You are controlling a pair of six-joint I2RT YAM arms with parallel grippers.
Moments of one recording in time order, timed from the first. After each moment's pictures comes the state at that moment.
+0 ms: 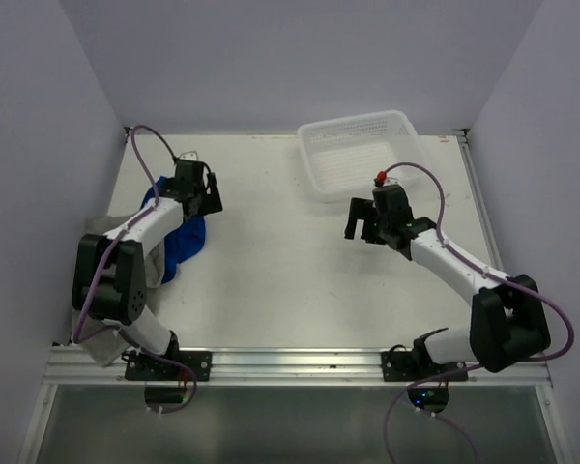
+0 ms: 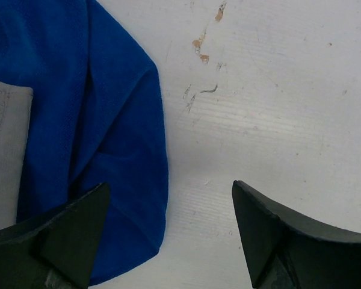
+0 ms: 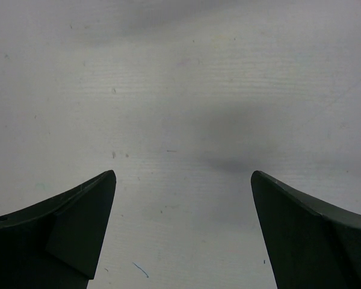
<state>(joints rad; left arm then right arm) -0.17 1.62 1.06 -0.30 -0.24 -0.36 0.37 1.33 0.83 -0.33 0.10 0.45</state>
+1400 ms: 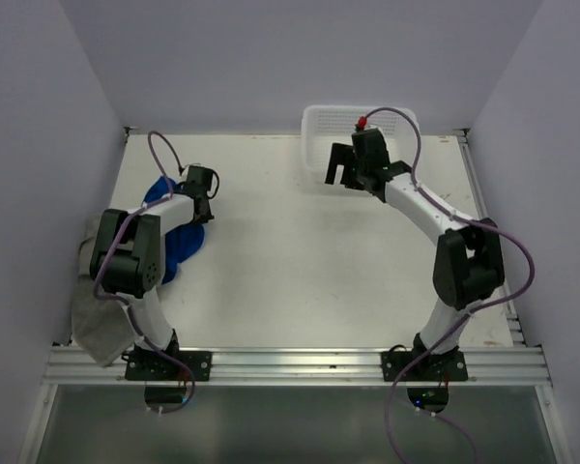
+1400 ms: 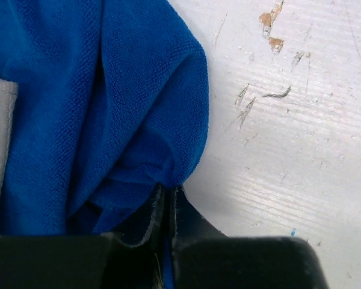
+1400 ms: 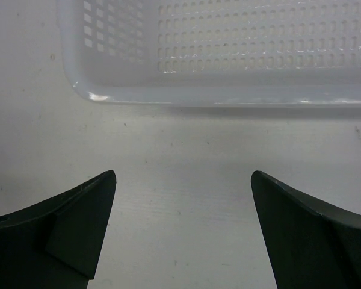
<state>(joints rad) -0.17 1.84 1.09 -0.26 -0.38 -0.36 0.37 1.81 1.44 -0.37 0.14 0.44</state>
